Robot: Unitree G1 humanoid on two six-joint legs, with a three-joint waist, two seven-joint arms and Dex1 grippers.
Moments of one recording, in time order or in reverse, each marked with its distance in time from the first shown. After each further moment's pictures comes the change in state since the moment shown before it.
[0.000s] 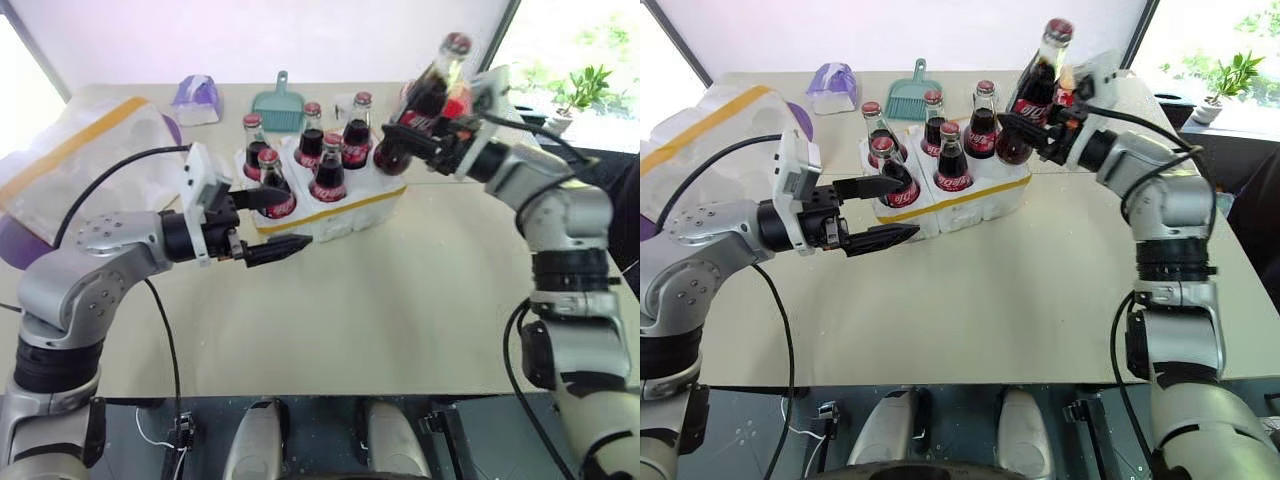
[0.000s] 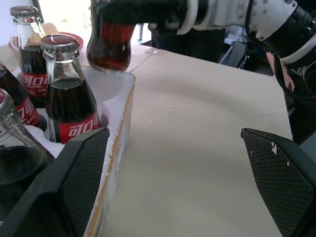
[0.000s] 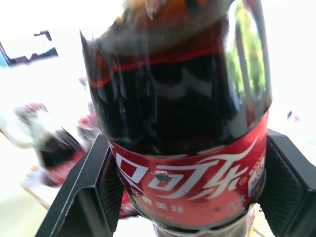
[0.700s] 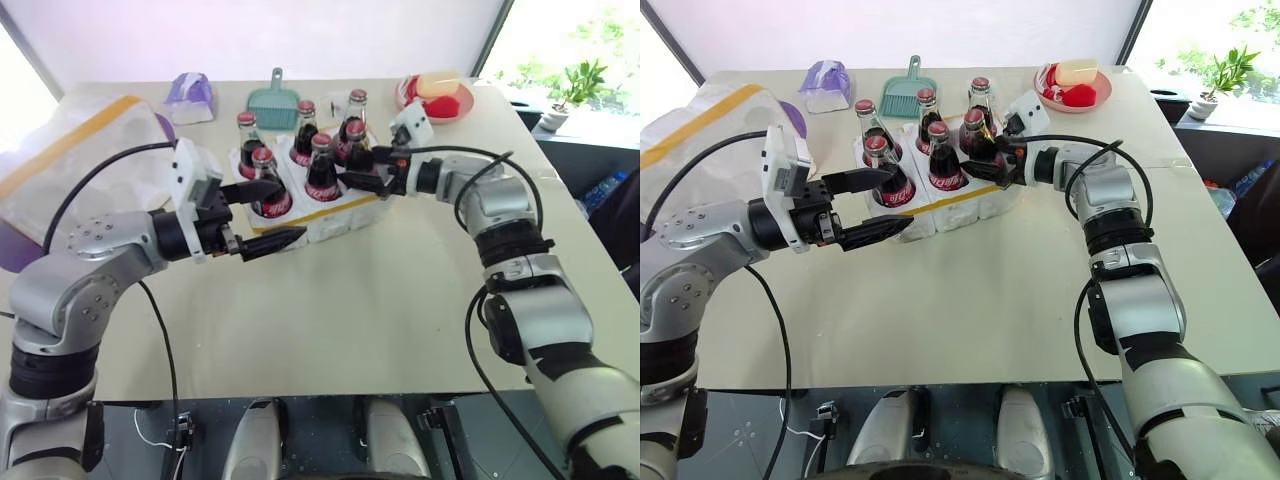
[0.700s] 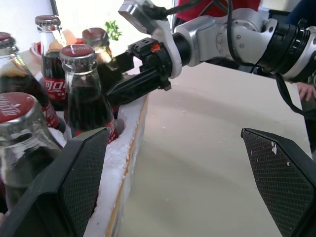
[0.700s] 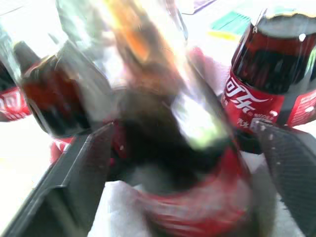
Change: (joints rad) left arm 0.023 0.003 0.035 -0.015 -0.001 -0.017 0.047; right arm -0.161 0.120 0.082 0.370 -0.244 -0.064 0.169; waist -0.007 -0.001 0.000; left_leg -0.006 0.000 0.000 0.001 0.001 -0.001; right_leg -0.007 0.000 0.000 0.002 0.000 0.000
